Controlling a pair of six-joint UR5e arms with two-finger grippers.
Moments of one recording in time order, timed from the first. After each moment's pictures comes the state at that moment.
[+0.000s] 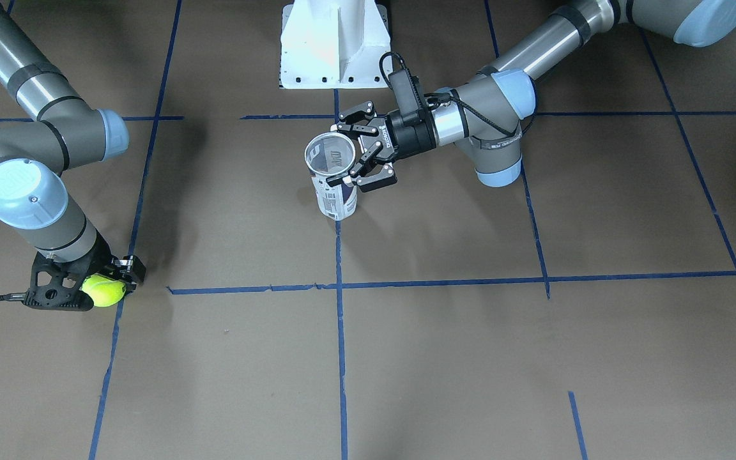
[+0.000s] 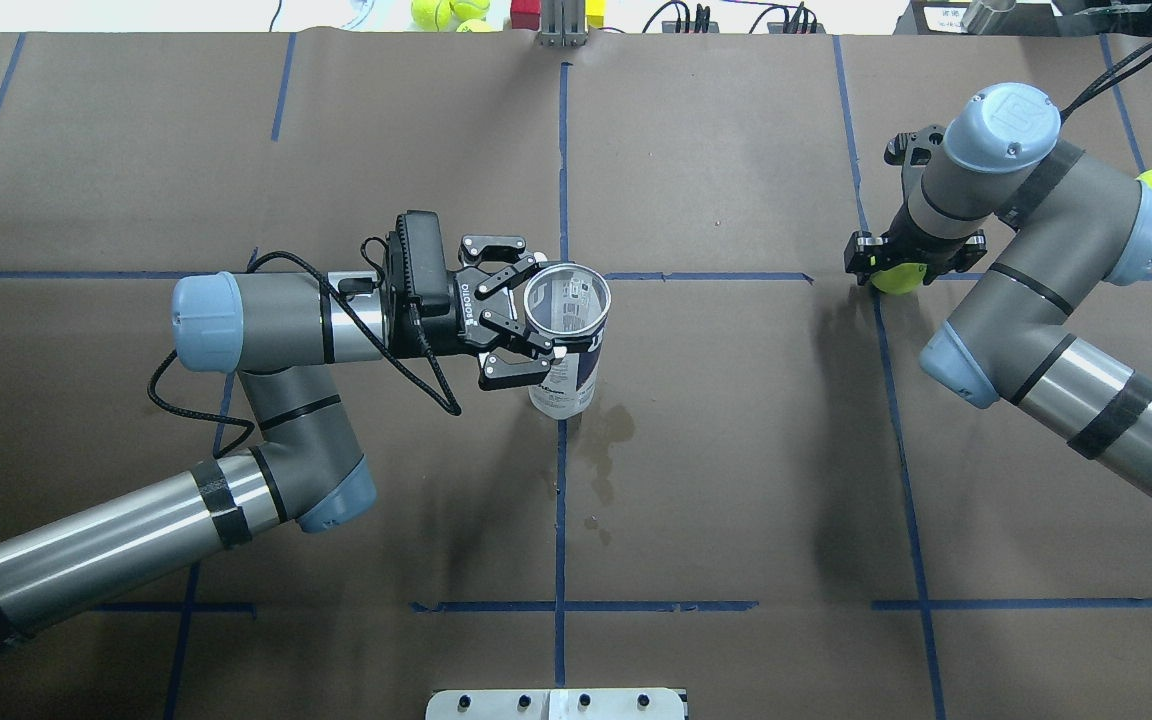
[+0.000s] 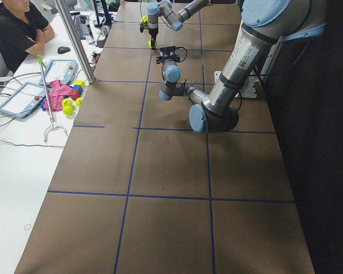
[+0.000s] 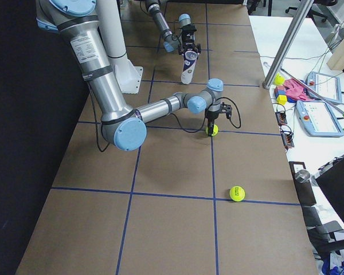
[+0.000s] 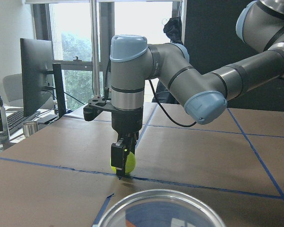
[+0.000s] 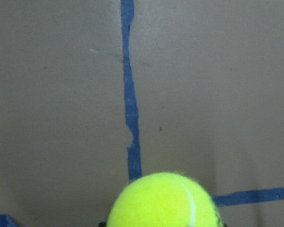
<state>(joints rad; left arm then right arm) -0.56 -2.24 -1.24 -3.33 -1.86 -0.33 0.88 -1.16 1.44 -1.36 2.00 0.90</state>
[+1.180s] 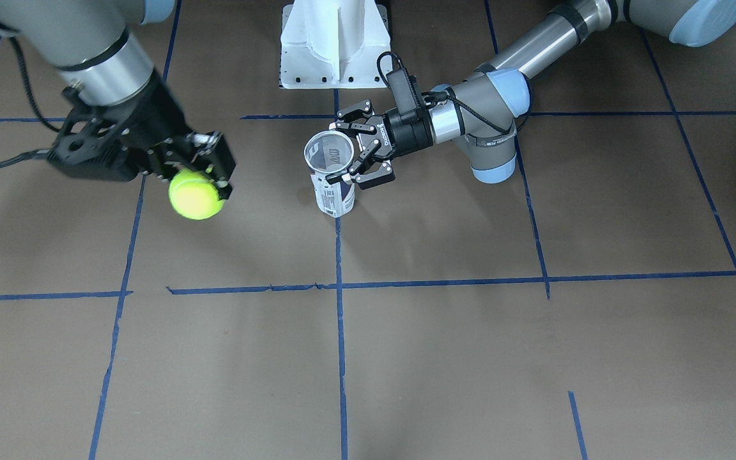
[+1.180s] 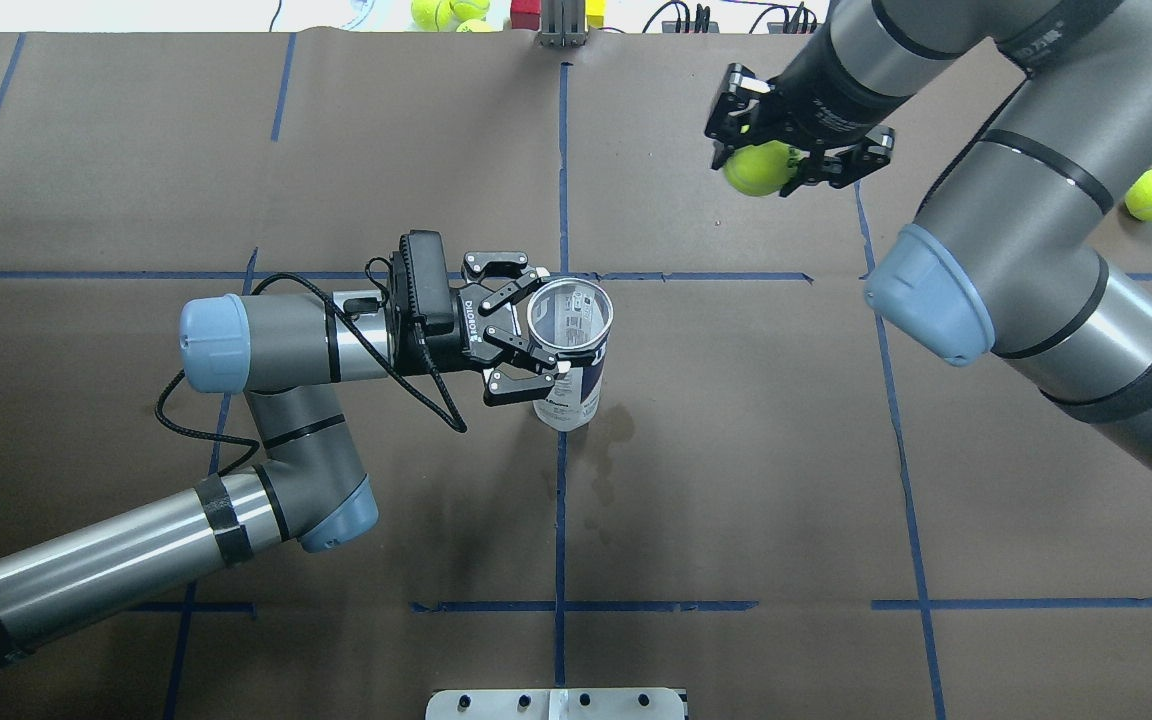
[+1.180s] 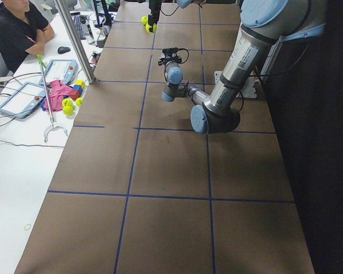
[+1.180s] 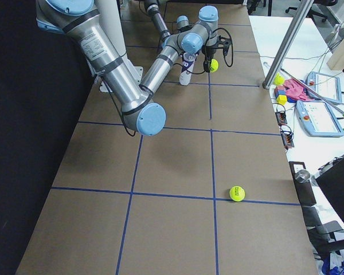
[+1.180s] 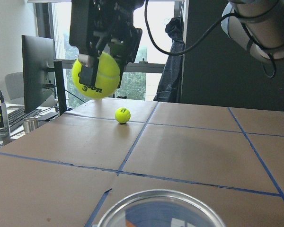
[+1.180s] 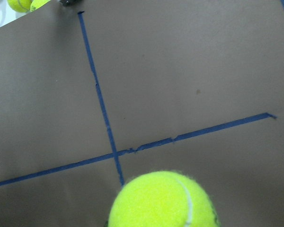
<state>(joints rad) -0.53 -2.23 -1.24 -3.34 -1.82 -0.33 0.88 -0.89 1.89 -1.68 2.14 1.34</state>
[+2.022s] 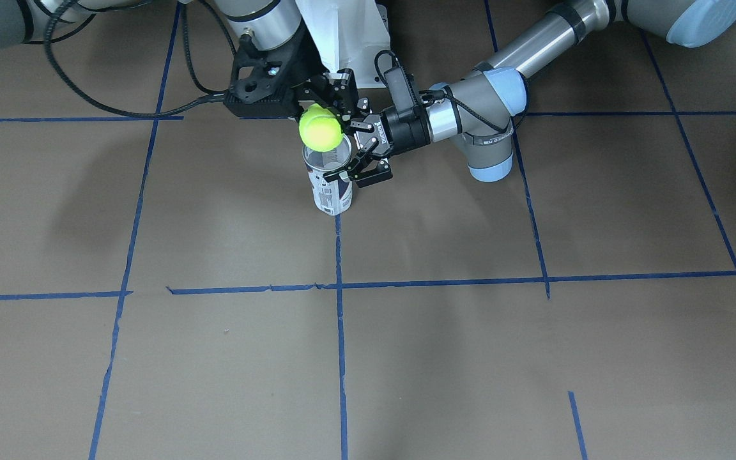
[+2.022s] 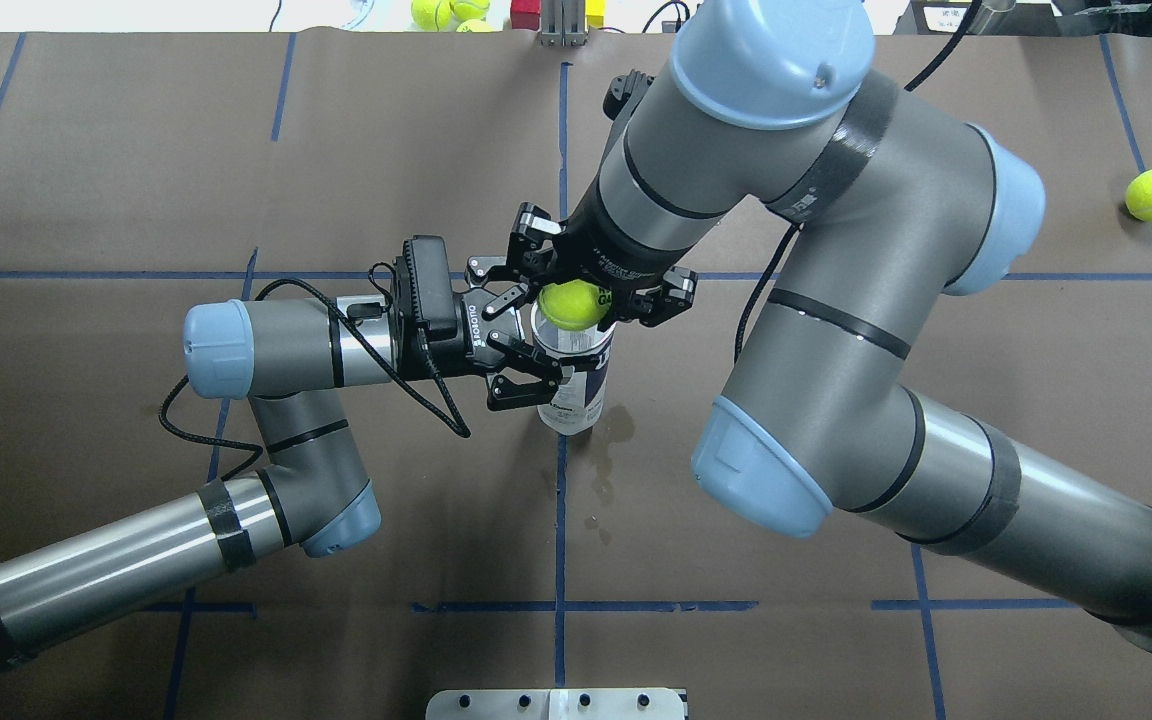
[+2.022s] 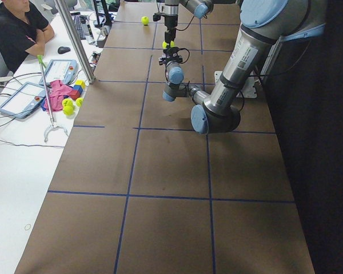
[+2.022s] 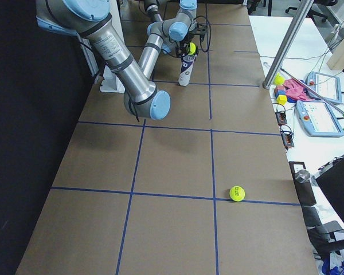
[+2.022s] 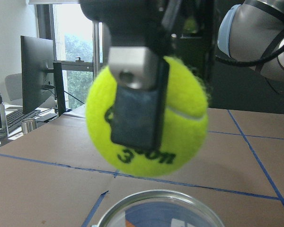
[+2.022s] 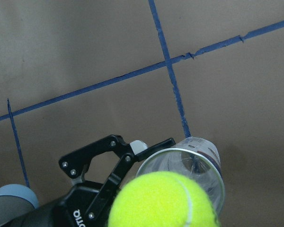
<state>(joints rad) -0.52 -2.23 -1.24 -3.34 -1.82 -0.33 0.64 -0.77 1.87 -1.68 2.08 1.51</state>
